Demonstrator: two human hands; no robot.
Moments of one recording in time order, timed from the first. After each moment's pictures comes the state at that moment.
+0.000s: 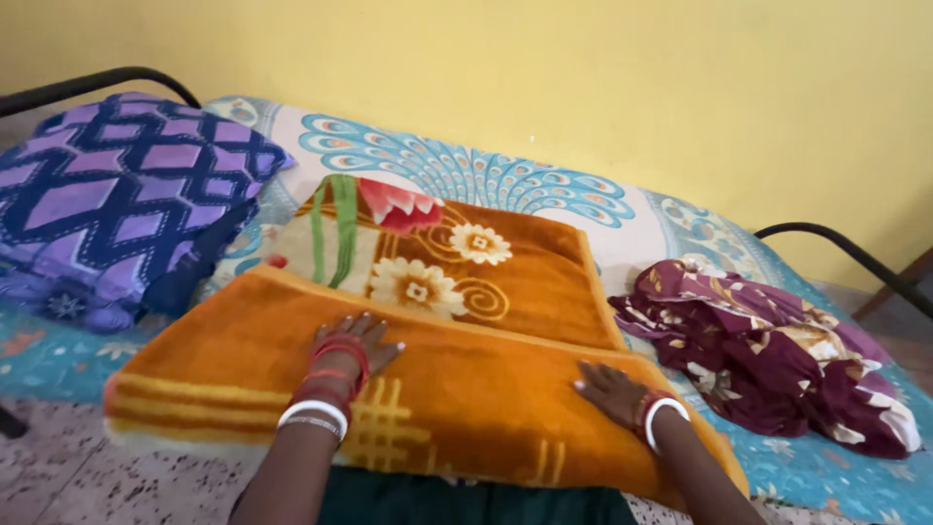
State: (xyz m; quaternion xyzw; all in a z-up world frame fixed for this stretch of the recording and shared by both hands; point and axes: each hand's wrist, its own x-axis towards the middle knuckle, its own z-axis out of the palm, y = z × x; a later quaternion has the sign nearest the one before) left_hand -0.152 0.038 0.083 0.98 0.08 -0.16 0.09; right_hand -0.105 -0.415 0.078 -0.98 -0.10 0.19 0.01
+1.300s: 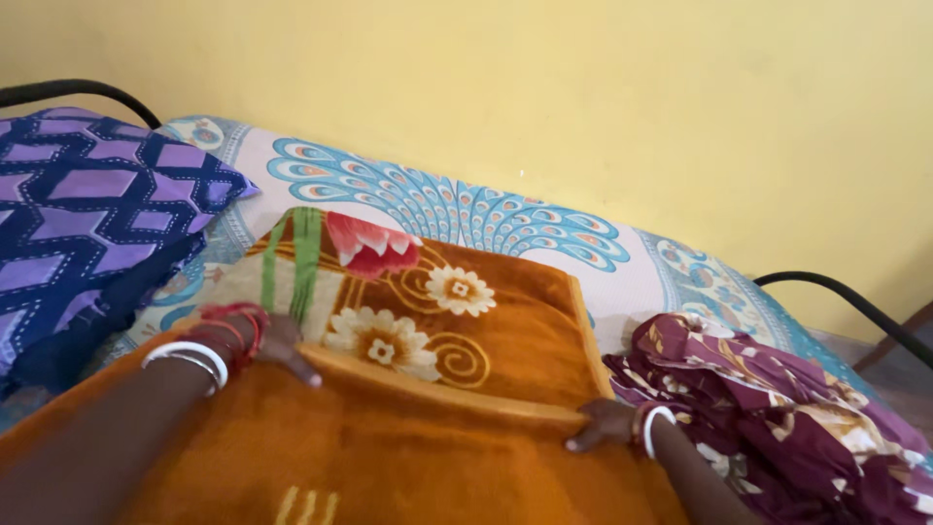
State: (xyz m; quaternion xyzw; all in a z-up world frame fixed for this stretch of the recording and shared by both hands) left_hand -0.012 0.148 0.108 0.96 -0.08 -0.25 0.08; right_hand 0.031 -0.446 0.085 -0.94 -0.08 0.31 0.12
